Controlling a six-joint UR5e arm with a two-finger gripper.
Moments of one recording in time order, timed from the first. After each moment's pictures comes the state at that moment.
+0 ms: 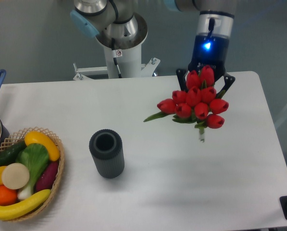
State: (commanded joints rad) arm 2.82 -1.61 -1.85 -0.73 1.06 1.20
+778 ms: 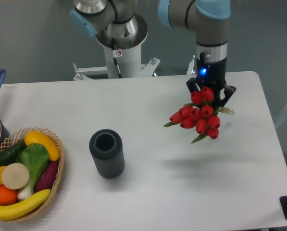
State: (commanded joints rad) arm 2.72 -1.74 -1.89 -0.75 1.52 1.43
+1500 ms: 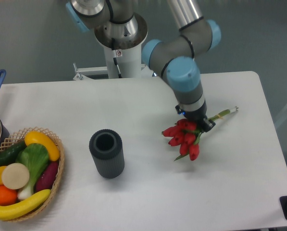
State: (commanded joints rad) arm 2.57 -1.98 -1.85 -0.76 1.85 1.45
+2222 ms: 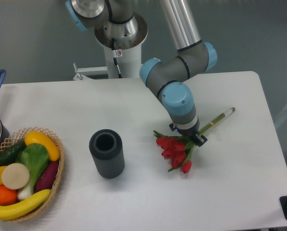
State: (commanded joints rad) arm 2.55 -2.00 -1.81 -0.75 1.82 1.45
